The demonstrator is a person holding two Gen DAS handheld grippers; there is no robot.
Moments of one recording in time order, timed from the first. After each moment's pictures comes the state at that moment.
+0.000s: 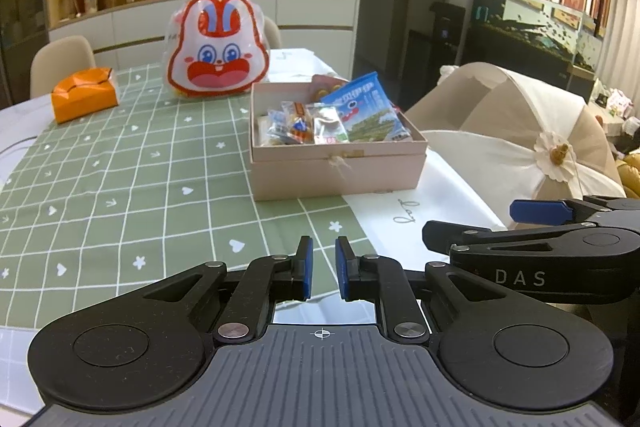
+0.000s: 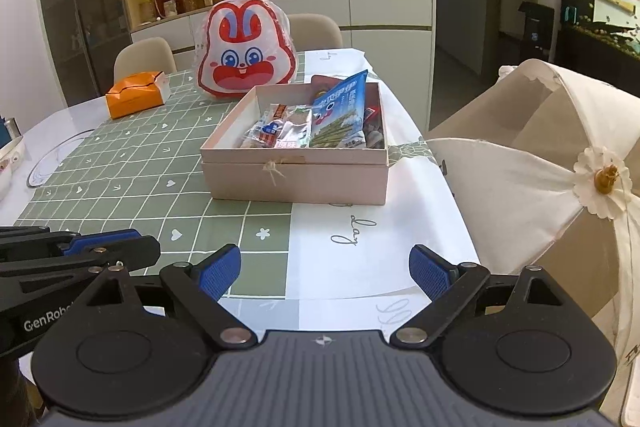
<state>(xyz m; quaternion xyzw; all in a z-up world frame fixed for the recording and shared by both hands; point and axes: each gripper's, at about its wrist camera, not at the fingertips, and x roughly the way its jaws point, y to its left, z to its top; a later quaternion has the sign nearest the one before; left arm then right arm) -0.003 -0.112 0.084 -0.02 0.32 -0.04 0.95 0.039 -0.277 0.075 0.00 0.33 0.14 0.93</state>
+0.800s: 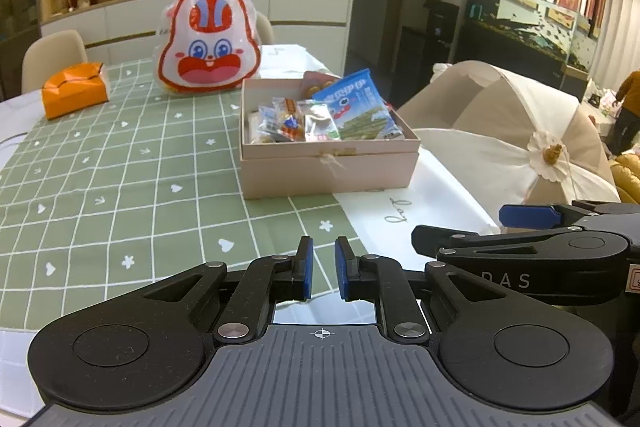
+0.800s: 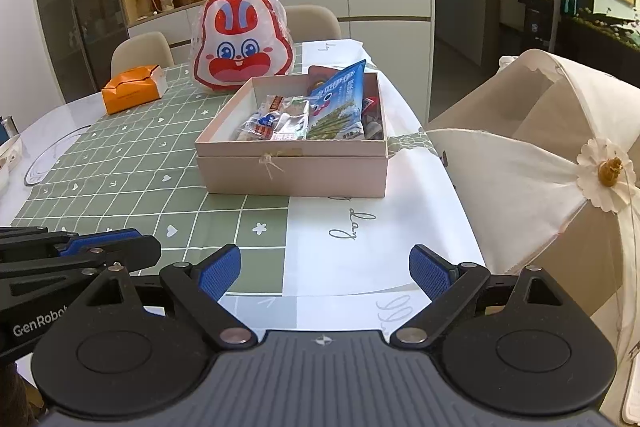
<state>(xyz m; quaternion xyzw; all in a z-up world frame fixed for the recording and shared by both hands) 0.001 -0.110 0.082 -0.02 0.33 -0.05 0.94 0.049 -0.280 0.070 0.00 0.34 0.14 0.93</state>
